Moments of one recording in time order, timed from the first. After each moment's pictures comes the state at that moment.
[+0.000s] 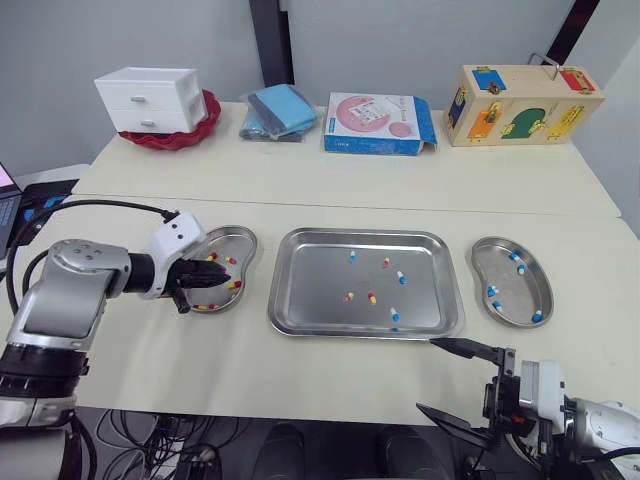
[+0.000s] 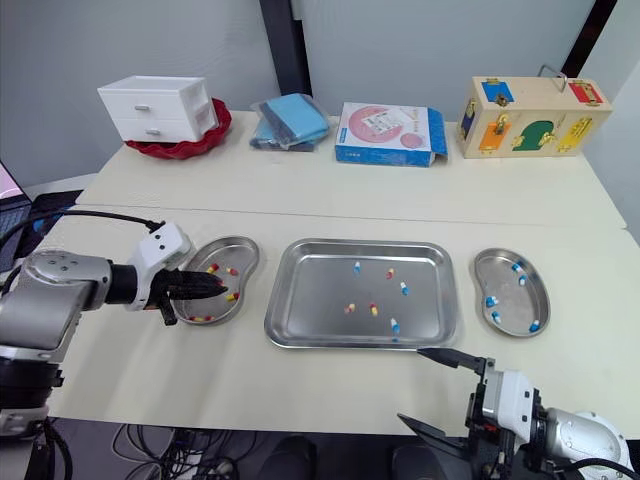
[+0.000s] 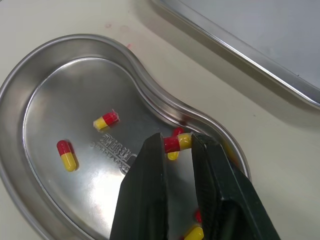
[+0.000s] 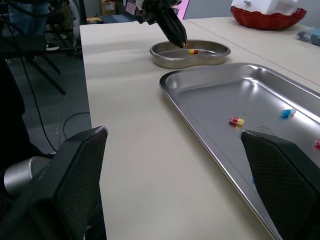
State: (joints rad) left arm -0.42 0.94 0.04 0.02 -0.15 0.65 -1.16; right arm 0.46 -0.66 -0.05 -0.56 0.47 -0.10 1.00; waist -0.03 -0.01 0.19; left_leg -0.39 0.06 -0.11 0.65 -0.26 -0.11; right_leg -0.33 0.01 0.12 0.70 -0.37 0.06
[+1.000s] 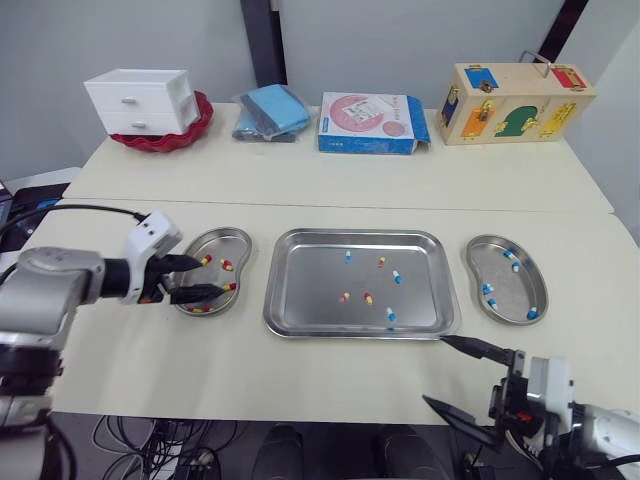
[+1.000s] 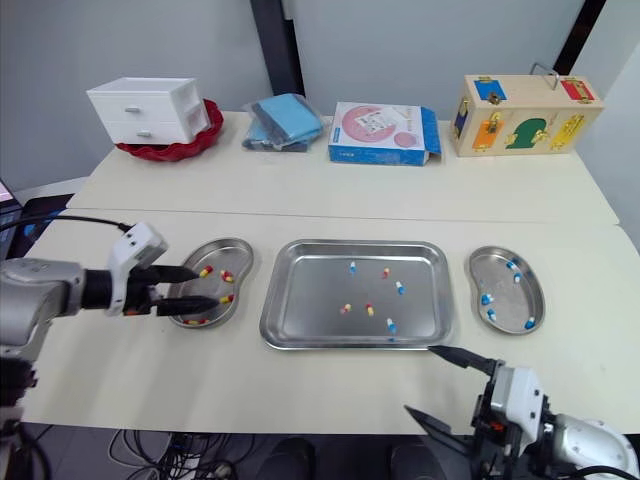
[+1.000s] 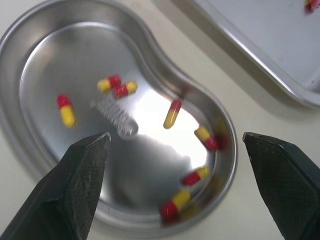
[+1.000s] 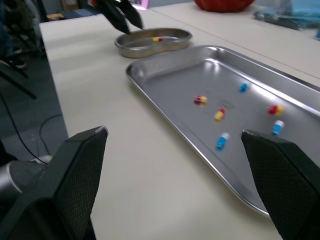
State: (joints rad) left arm -0.28 1.07 0.17 0.09 -0.32 0.70 -1.23; right arm 0.56 -0.71 -0.24 -0.60 0.58 0.01 0.94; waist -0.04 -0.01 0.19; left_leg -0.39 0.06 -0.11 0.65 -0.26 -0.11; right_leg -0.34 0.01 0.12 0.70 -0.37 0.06
